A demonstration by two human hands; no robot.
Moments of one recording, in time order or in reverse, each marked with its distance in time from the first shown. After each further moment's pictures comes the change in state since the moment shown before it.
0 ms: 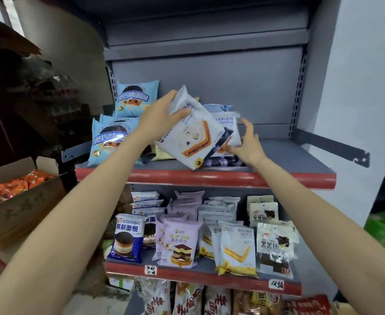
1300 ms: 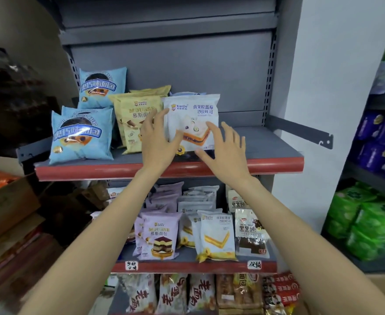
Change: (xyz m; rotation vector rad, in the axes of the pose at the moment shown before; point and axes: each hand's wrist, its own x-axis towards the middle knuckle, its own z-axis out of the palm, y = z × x) left_hand -0.053 0.018 0.098 -0.169 0.191 -0.132; right_hand -0.079 -0.010 -0.003 -0.568 0.120 -0.223
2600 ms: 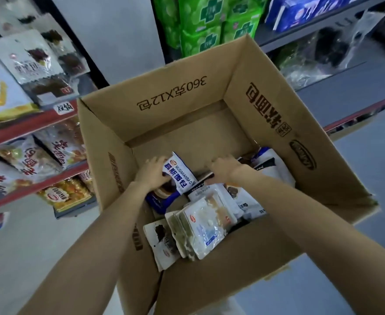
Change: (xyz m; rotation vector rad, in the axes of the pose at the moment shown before) left_hand -0.516 0.164 0.299 0.402 -1.536 -0.101; right_hand -0.521 0.389 -0.104 -0.280 -1.384 0.306
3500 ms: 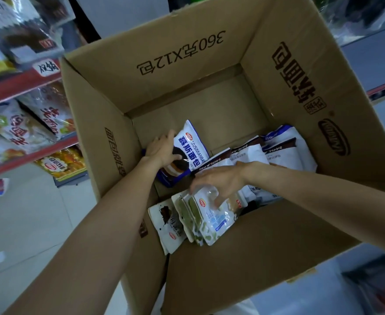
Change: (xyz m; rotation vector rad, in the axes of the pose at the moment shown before) left_hand 0.041 -0.011 0.035 -0.034 -0.079 -0.026; right_hand -0.013 -0.045 0.009 0.368 -0.336 -0.634
